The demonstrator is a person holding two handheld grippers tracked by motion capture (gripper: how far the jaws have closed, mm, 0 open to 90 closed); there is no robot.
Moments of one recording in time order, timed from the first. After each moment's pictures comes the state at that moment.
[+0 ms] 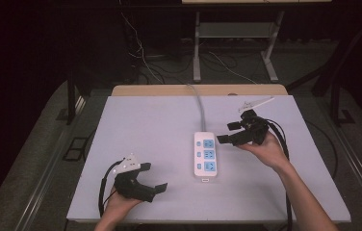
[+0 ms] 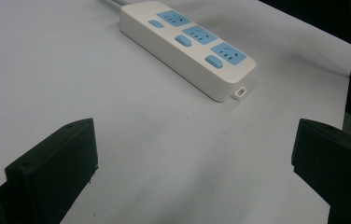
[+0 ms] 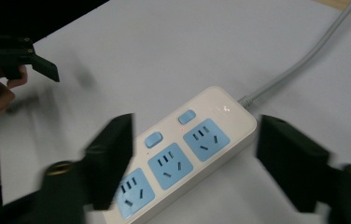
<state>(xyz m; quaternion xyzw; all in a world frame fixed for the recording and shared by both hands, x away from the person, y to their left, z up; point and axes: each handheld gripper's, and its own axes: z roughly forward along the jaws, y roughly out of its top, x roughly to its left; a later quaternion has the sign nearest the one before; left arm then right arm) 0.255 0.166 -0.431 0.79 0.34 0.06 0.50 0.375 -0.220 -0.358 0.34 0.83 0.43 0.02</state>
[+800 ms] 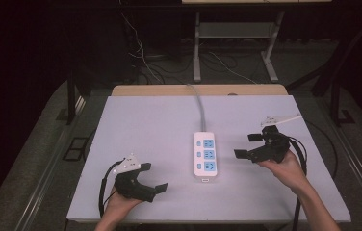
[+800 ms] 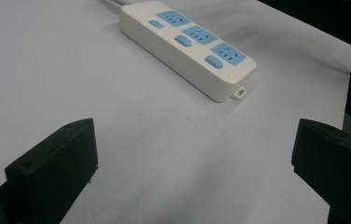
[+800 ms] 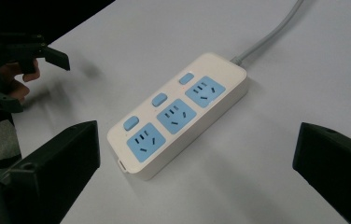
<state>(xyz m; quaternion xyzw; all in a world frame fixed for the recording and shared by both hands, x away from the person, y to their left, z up) 0.255 0.165 -0.431 0.79 0.34 0.06 0.50 0.326 -0.262 -0.368 0.38 0.81 0.45 0.02</state>
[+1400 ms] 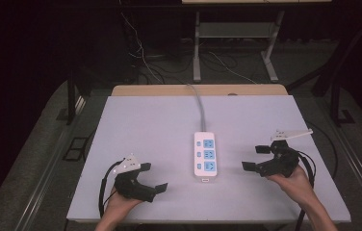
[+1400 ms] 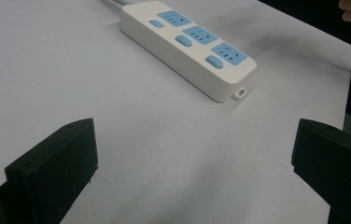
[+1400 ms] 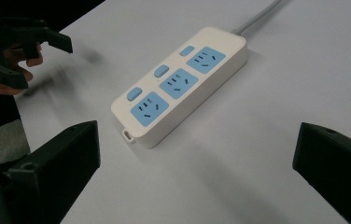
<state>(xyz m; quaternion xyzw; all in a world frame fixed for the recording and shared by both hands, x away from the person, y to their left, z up) 0.255 0.166 -0.431 0.79 0.34 0.06 0.50 0.295 -0.282 -0.388 0.39 0.79 0.46 0.02</state>
